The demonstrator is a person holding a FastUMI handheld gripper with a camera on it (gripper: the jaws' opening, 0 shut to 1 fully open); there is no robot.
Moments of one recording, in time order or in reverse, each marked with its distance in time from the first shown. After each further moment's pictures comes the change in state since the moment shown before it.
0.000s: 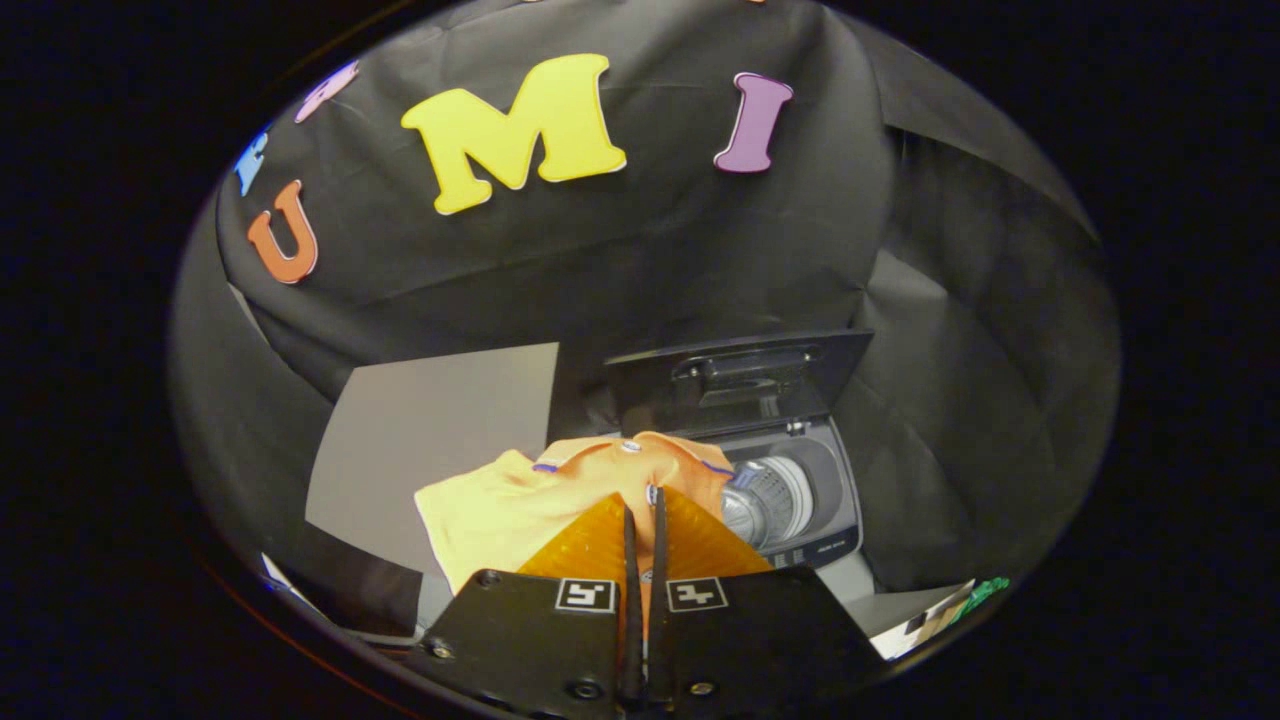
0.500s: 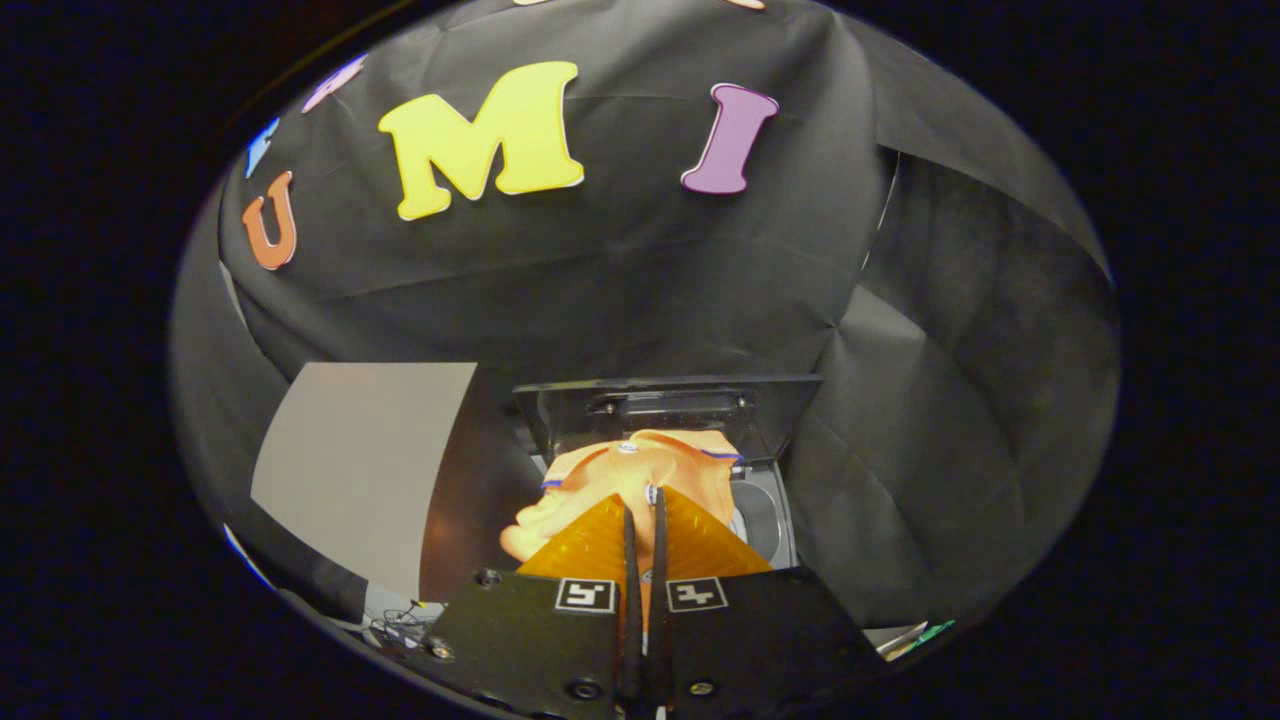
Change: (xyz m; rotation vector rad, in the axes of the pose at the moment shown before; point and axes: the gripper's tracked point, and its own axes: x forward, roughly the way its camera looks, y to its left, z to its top) arm 0.027 -0.083 0.029 -0.066 -0.063 -0.051
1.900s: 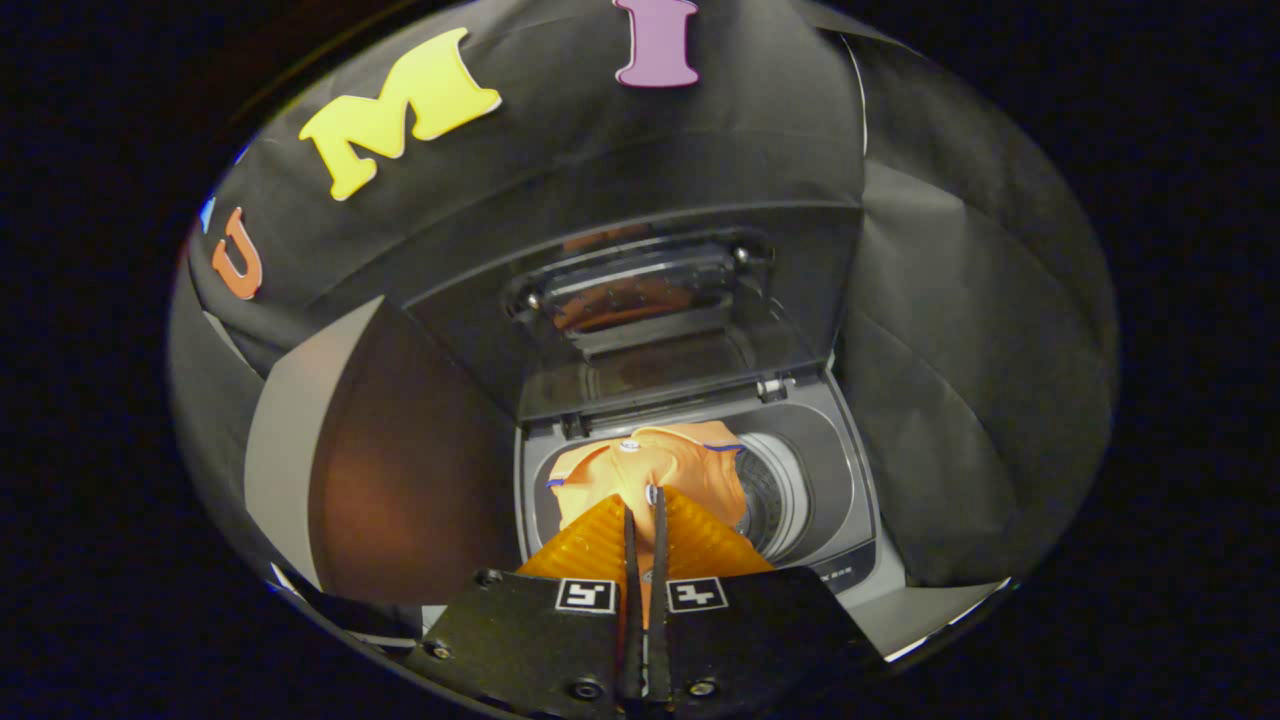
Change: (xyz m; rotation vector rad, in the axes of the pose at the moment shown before) arm 0.132 -0.030 -0.101 0.177 0.169 0.103
